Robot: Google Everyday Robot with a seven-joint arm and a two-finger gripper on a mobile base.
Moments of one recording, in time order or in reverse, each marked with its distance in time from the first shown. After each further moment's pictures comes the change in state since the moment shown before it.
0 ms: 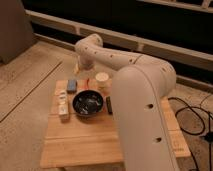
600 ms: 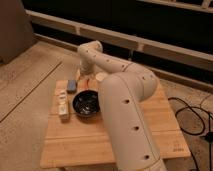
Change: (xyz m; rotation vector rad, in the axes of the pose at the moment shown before) arm 0.019 -0.005 0.065 -0.002 0.190 -0.083
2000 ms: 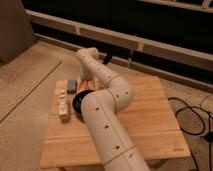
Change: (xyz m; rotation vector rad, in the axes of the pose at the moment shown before) arm 0.018 -0.021 0.074 0.004 0.221 0.084
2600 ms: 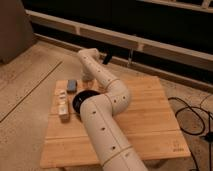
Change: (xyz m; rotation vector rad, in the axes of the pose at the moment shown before) arm 0.002 -0.004 0.006 0.002 0.023 -0.007
